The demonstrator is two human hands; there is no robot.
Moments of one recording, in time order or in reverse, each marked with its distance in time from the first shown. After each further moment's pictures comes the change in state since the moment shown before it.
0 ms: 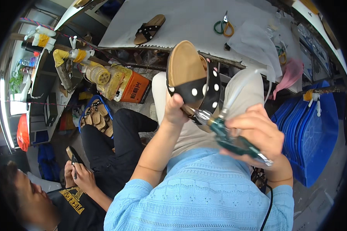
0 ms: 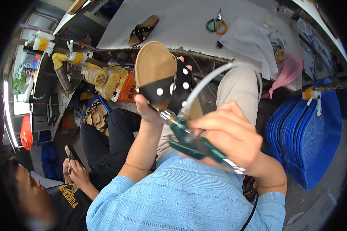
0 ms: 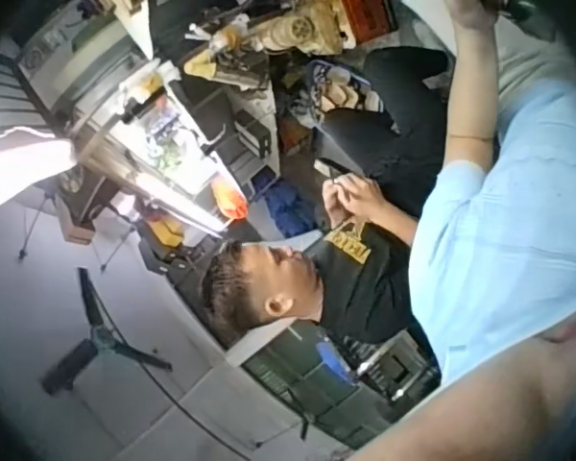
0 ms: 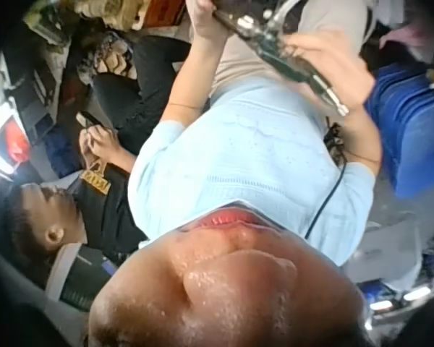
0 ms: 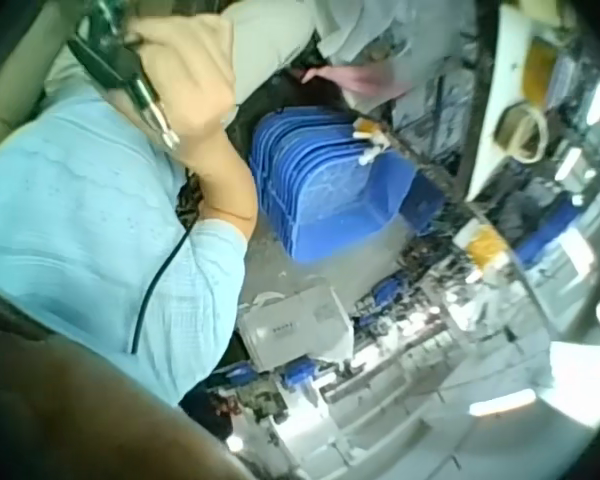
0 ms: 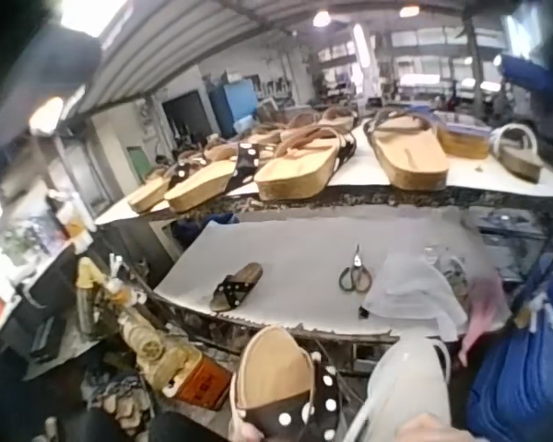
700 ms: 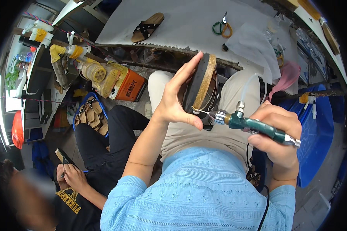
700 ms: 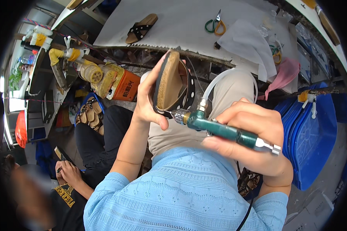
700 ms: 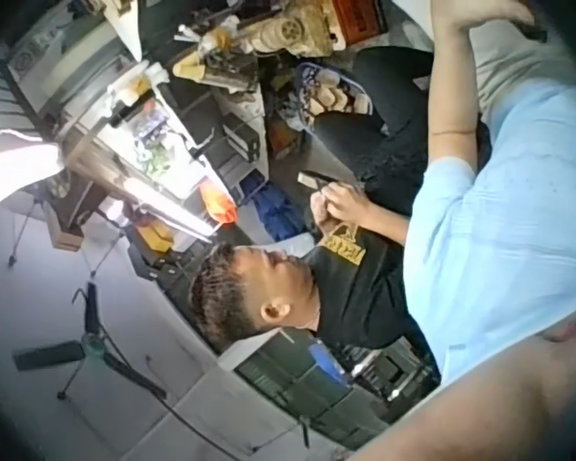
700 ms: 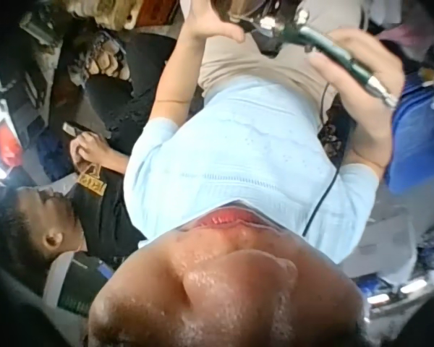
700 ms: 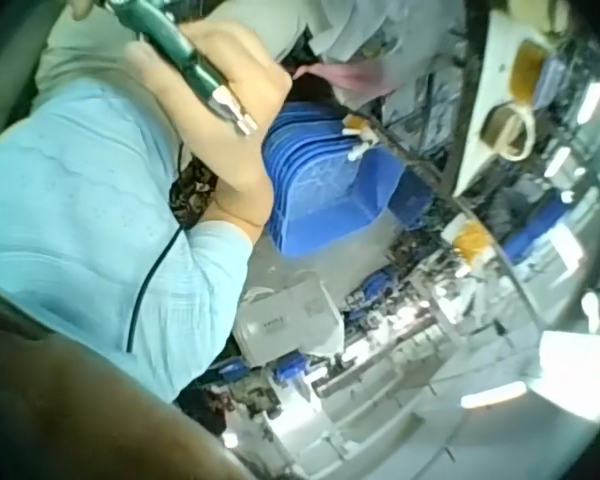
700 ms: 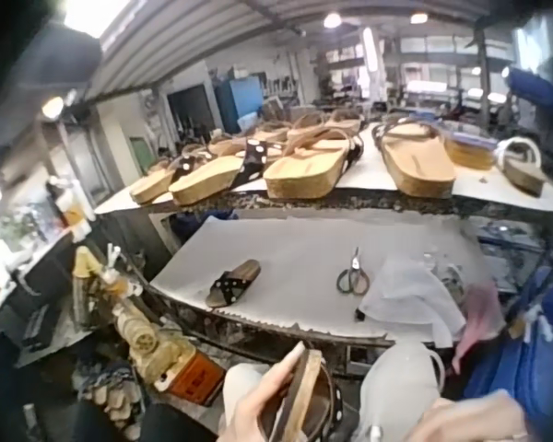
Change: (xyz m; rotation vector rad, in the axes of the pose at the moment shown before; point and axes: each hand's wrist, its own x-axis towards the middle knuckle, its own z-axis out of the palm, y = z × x) left_hand 0.023 0.023 -0.021 0.556 -0.263 0.198; right_hand 0.024 -0.009 -0.043 0.192 -0.048 0.383
